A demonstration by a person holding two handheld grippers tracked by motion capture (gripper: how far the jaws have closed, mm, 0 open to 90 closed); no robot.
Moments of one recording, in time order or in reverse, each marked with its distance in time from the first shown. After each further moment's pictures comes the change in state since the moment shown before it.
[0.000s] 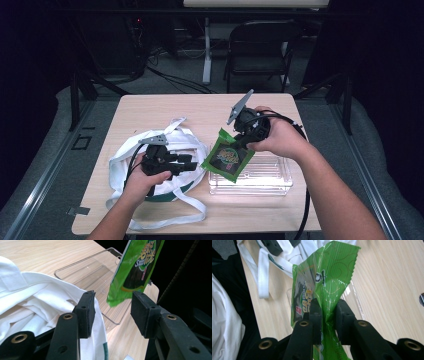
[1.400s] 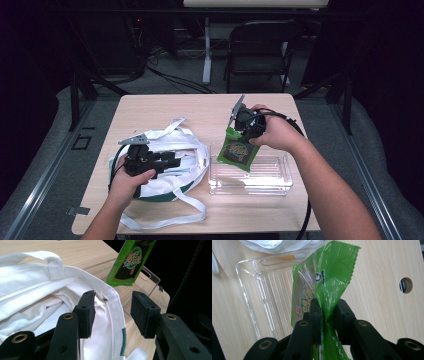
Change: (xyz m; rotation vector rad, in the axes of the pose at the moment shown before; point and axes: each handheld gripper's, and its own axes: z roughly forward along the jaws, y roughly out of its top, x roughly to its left) left arm 0.014 -0.014 -0.037 -0.062 0.092 -0.065; right arm -0.036 -0.008 0.040 0.167 -0.118 -0.085
